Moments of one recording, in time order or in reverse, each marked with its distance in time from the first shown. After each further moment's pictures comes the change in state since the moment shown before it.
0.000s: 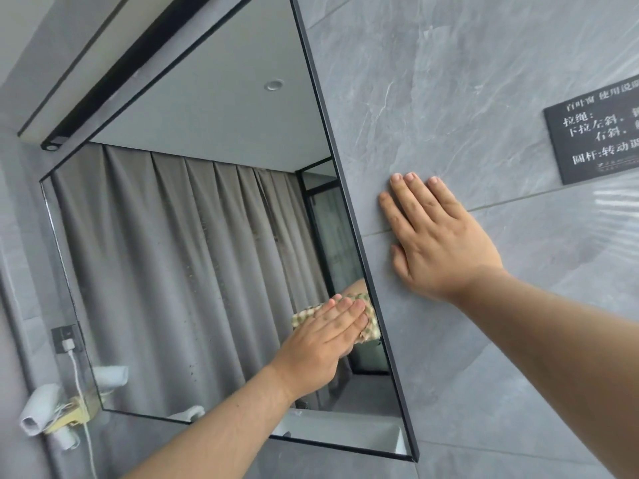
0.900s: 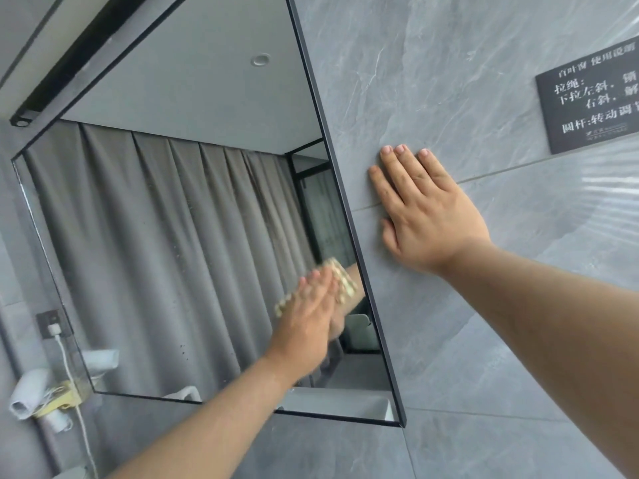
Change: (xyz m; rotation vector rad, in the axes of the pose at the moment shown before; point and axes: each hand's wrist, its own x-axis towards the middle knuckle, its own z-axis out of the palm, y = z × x) left_hand -0.013 0.019 0.002 0.056 -0.069 -0.339; right_hand 0.001 -0.002 0.001 -0.016 0.006 0.005
